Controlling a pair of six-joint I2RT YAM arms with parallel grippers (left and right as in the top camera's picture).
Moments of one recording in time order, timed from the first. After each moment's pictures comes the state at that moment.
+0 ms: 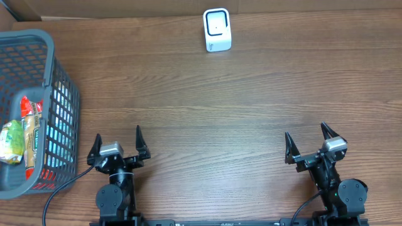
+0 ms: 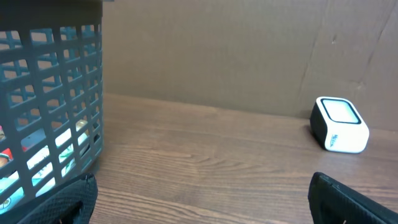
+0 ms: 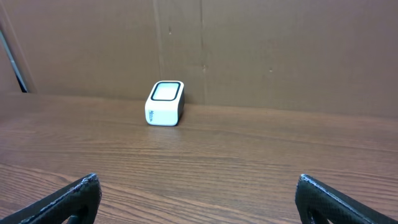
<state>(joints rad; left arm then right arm) 0.04 0.02 0.01 0.01 -0.14 -0.08 0.07 0.01 0.02 -0.02 -0.20 0.04</state>
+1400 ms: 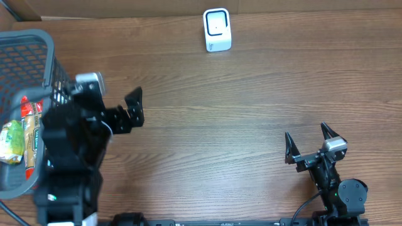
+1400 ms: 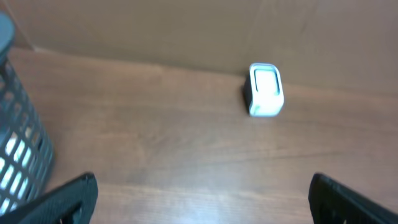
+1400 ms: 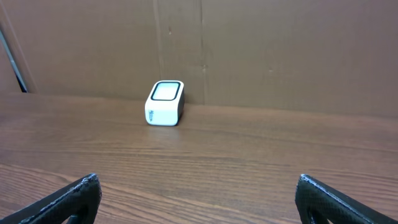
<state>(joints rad) 0.04 0.89 1.21 -0.80 0.12 -0.16 0.07 0.01 0.02 -0.02 -0.20 0.04</state>
